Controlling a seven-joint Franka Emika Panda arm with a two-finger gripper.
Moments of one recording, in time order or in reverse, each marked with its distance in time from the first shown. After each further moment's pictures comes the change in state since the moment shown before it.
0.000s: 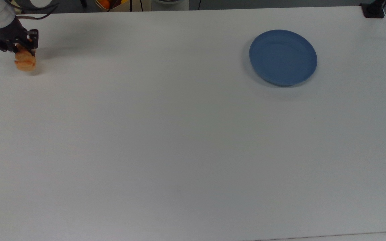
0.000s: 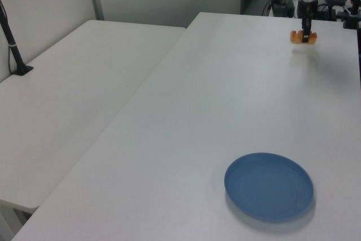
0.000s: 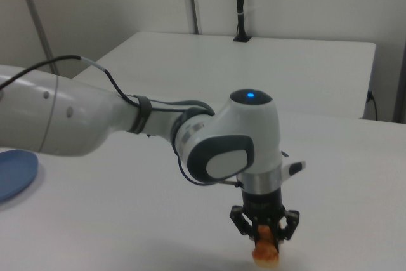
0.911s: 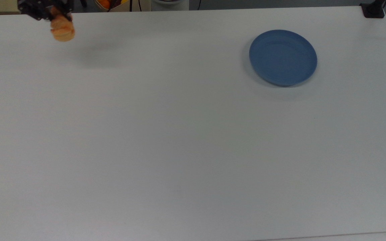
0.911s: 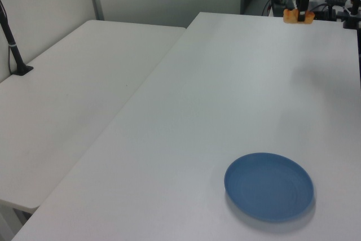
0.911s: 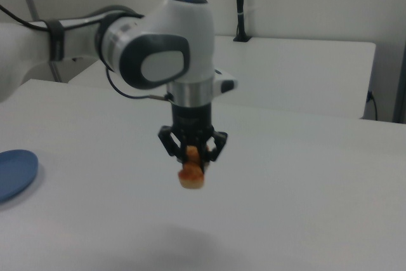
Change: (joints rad) arm 0.187 -0.294 0.022 0.039 -0.001 -0.404 0.129
